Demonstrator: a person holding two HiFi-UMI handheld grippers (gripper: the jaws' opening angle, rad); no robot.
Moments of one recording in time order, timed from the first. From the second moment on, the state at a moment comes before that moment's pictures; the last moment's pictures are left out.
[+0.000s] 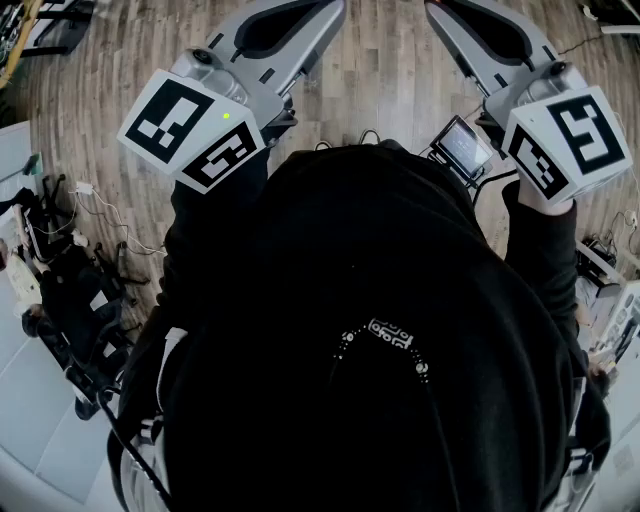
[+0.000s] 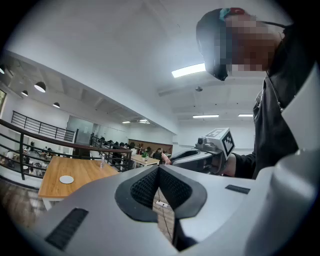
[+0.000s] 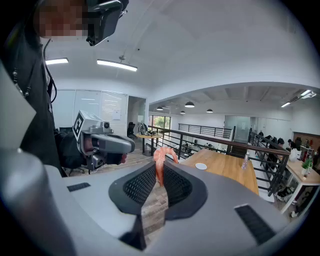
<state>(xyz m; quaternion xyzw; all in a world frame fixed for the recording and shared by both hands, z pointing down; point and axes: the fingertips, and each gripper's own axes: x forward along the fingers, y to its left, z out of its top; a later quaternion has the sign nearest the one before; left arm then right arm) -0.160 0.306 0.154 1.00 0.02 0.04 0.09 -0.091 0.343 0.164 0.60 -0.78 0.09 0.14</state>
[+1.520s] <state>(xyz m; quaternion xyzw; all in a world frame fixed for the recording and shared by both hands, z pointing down) -0.079 0.328 0.184 0.99 0.03 0.08 0.10 0.009 0.363 0.171 0.63 -0.77 0.11 0.06</state>
